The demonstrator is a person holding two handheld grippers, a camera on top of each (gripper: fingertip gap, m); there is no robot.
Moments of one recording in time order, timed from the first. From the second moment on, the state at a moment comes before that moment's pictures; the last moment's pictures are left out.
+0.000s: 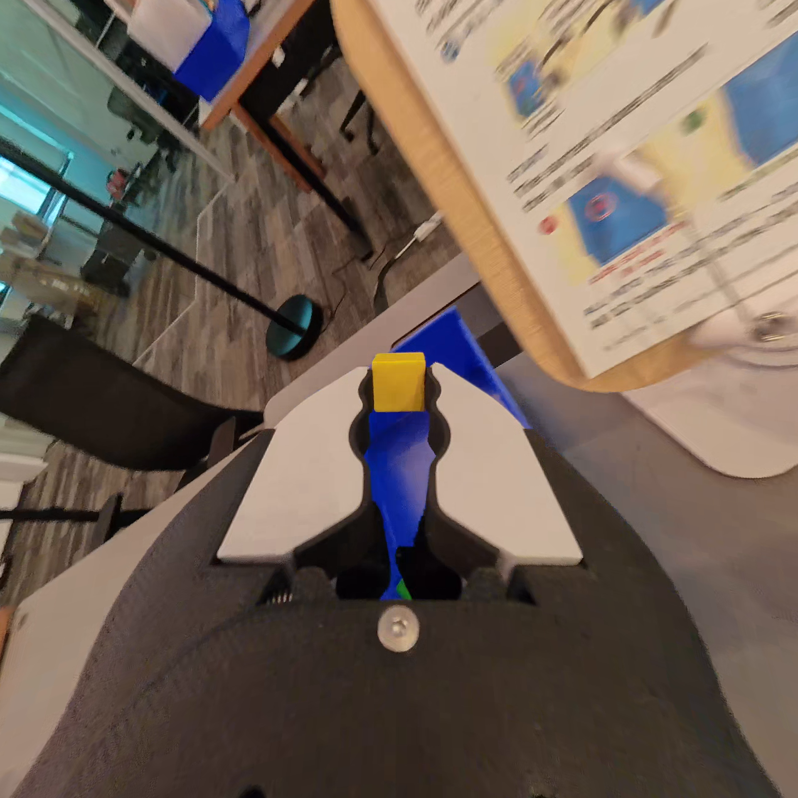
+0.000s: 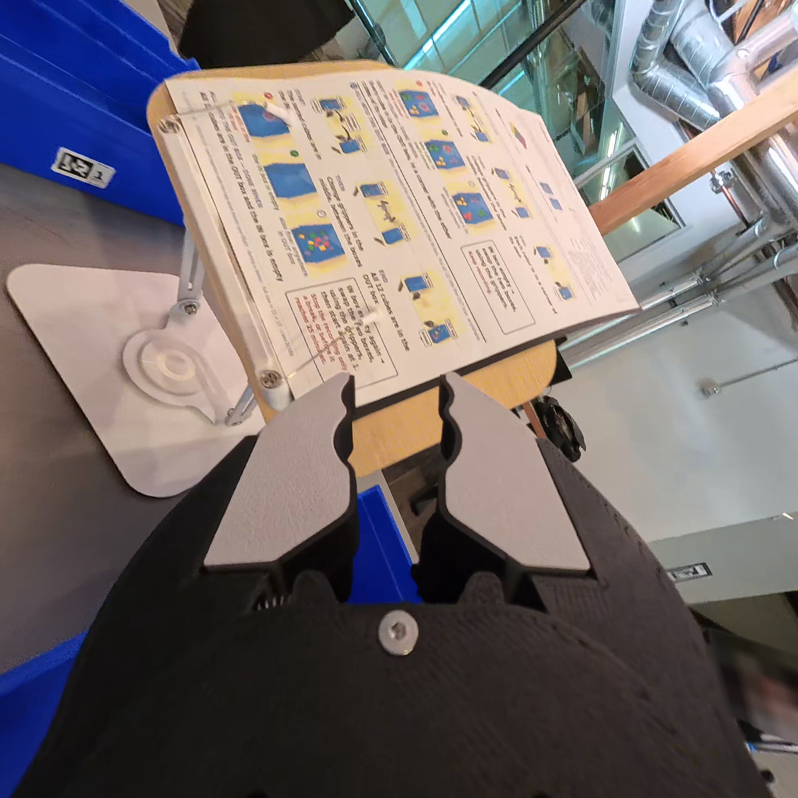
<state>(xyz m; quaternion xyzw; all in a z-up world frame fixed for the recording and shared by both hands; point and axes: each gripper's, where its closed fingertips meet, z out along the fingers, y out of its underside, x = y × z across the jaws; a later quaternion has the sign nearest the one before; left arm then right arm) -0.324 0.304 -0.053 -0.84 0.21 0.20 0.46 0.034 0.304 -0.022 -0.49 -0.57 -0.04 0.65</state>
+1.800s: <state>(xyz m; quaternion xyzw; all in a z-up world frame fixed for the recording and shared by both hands) -0.026 0.224 -0.064 -0.68 0.38 -0.43 0.46 -0.053 0.234 -0.059 -0.31 -0.65 -0.03 0.69</state>
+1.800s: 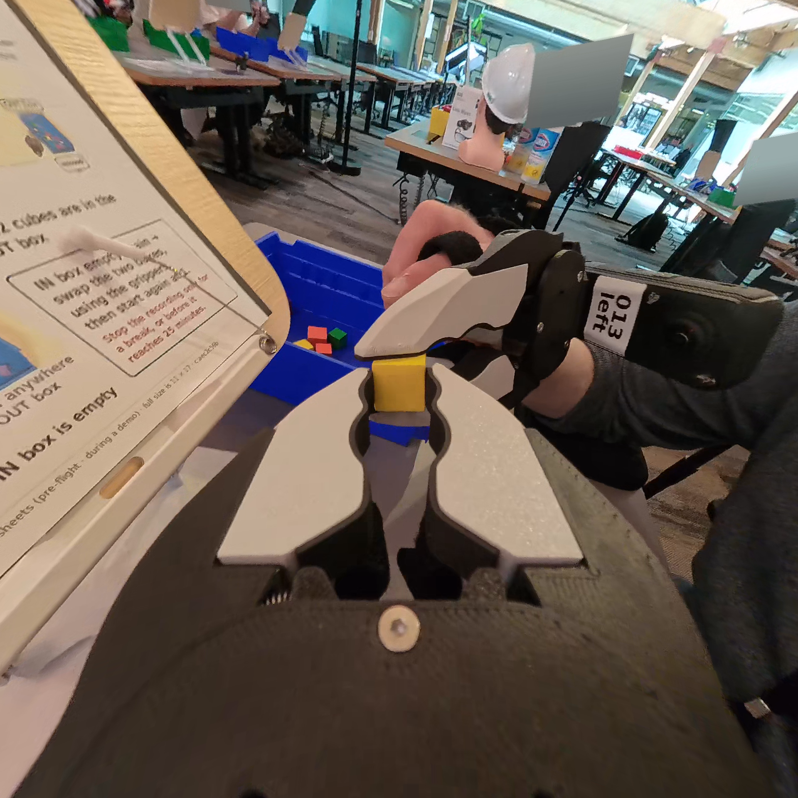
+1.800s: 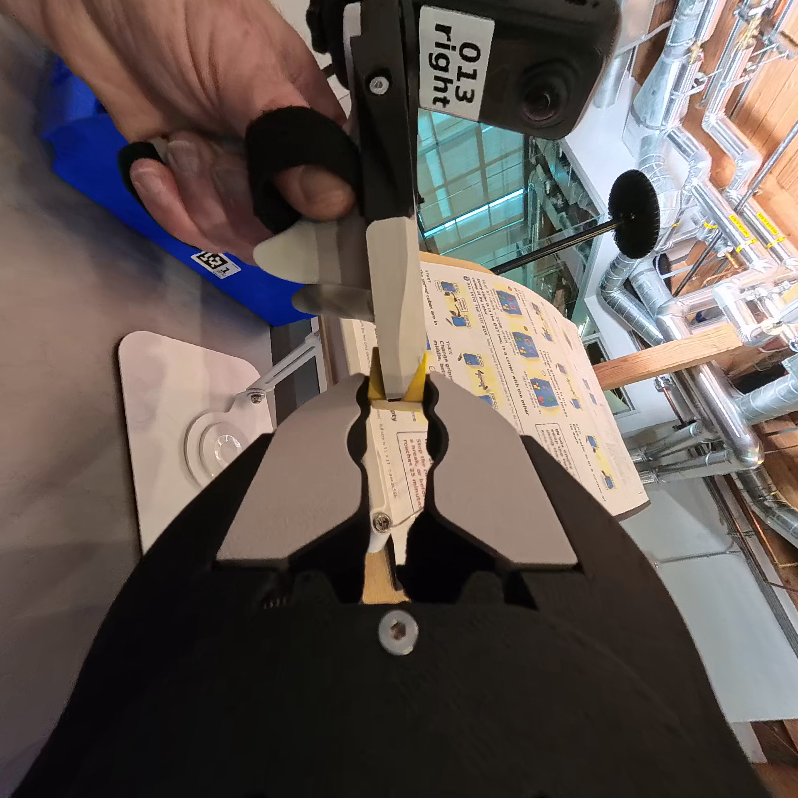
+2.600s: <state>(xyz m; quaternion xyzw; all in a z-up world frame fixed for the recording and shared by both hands) -0.188 0.289 -0.018 -0.74 0.27 0.10 0.61 0.154 0.388 -0.112 -0.71 -0.53 -0.11 0.44</state>
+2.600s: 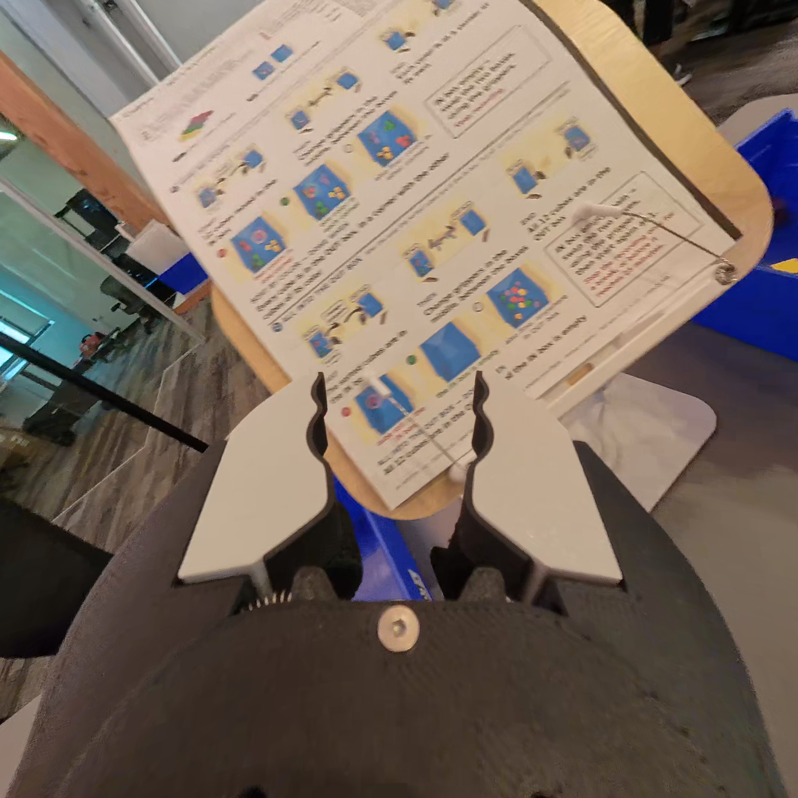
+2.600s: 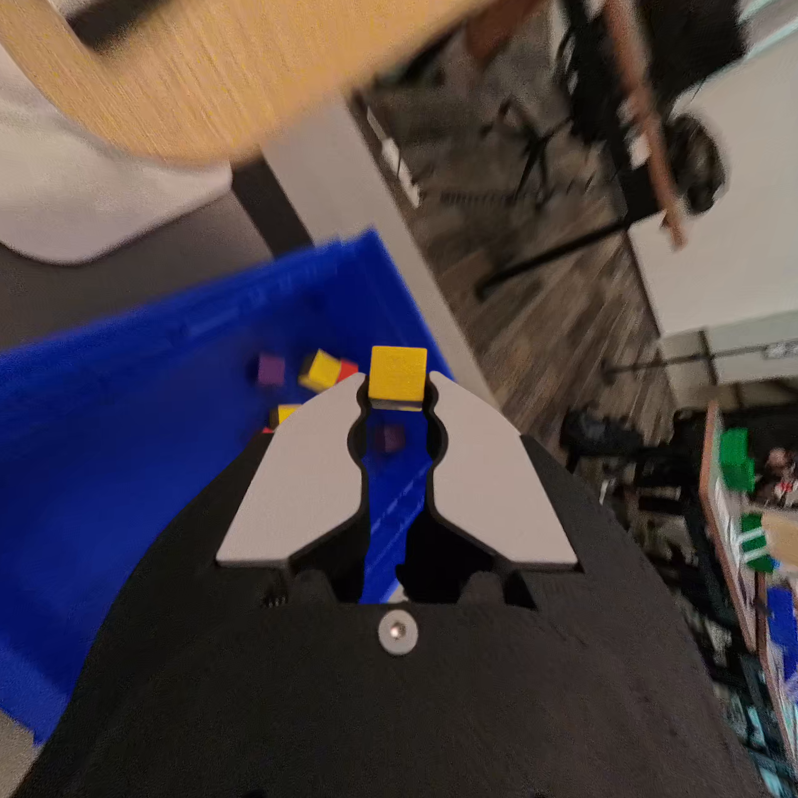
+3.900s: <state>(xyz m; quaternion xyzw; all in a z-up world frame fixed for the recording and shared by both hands) -0.455 0.222 -0.253 -0.94 0.30 0.16 -0.01 0.141 0.376 -0.174 -0.76 -0.57 -0.06 0.32</state>
